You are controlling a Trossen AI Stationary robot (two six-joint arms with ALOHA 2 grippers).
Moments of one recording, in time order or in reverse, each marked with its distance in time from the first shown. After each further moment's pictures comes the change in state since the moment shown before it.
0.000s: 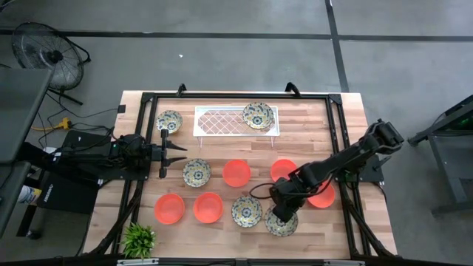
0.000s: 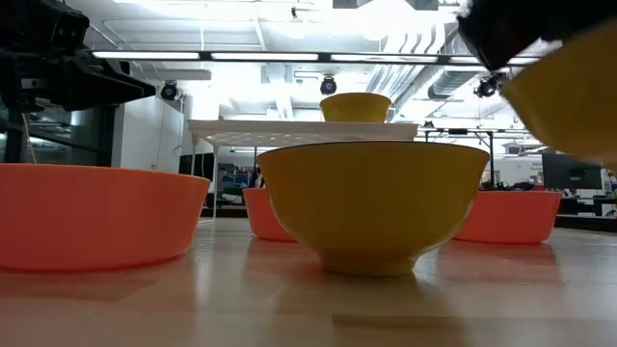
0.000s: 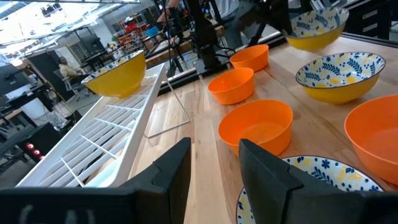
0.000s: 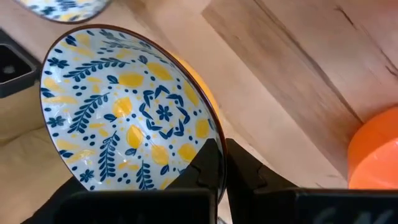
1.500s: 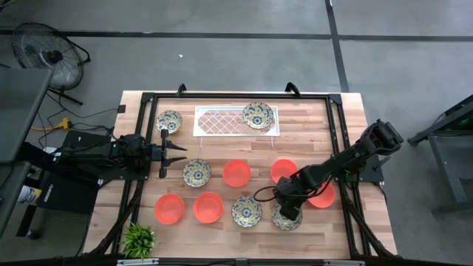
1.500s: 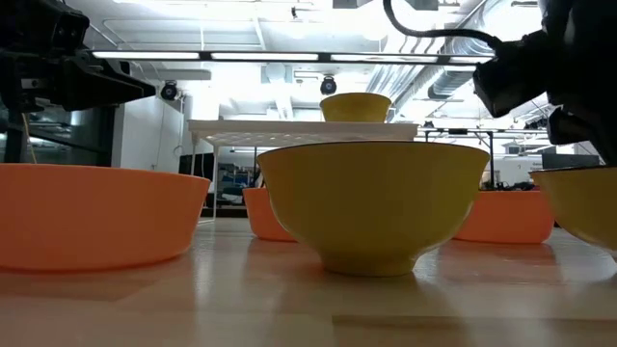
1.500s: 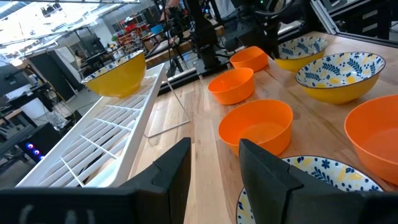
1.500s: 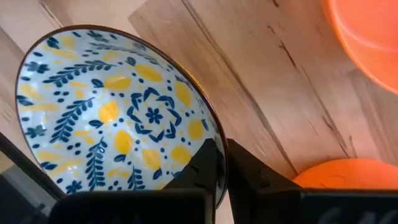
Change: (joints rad) left arm 0.000 0.000 0.000 0.000 0.000 0.000; right arm 0.000 0.019 -0.172 0.035 0.150 -0.231
